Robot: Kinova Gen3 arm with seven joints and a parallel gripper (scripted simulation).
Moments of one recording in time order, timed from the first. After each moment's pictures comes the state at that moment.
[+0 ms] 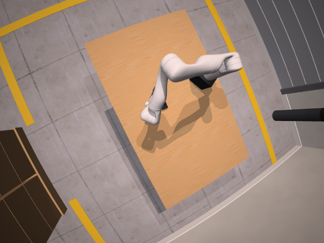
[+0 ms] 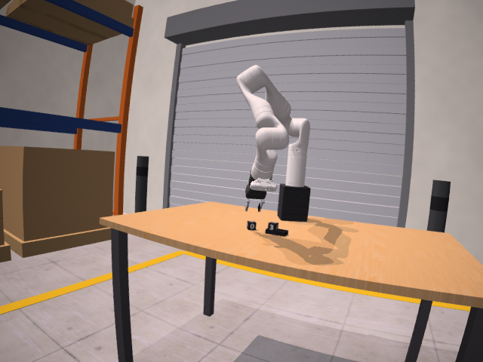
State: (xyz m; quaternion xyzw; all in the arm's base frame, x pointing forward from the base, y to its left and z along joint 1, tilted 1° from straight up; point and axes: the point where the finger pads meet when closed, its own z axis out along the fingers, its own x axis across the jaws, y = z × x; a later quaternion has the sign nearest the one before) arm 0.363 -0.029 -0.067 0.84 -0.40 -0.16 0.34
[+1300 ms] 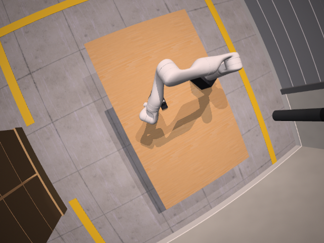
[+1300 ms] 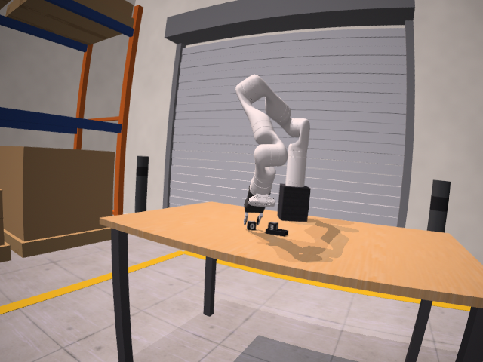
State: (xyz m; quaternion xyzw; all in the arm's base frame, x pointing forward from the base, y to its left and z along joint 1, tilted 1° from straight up) arm 0.366 -0.029 -0.121 0.84 -0.40 -0.16 0.34
